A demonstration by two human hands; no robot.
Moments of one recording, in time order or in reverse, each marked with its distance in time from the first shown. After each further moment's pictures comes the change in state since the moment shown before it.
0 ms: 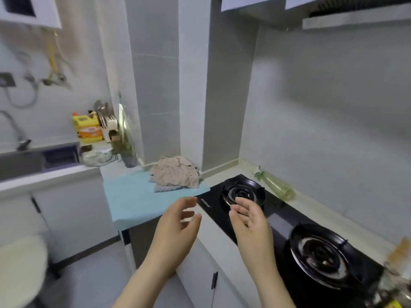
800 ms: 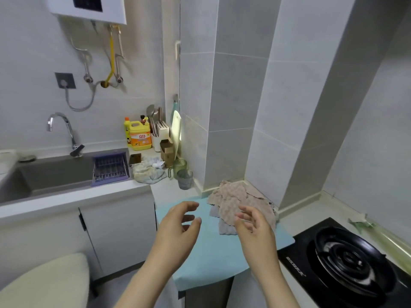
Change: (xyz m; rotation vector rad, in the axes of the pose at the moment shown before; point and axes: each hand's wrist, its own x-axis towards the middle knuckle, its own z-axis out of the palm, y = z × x) left_hand 0.248 -0.173 -0.212 0.034 0.136 -0.166; right_hand 0.195 0.036 0.337 -0.064 -0.151 0.069
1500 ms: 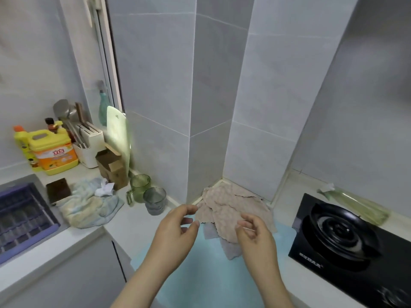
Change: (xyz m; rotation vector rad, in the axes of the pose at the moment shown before) left_hand 0.257 -0.102 -0.027 -0.037 -0.474 0.170; right_hand 0.131 0.044 0.149 -0.125 0.448 0.224
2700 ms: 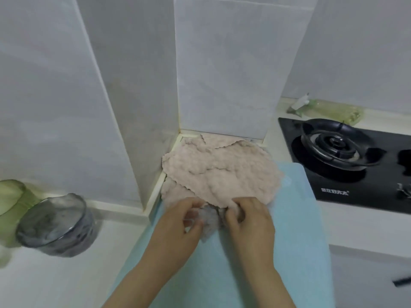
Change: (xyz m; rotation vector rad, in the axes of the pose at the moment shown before) left_hand 0.188 -0.233 0.126 0.025 -0.551 0.217; right_hand 0.133 0.214 0.136 -0.690 0.588 -0.042
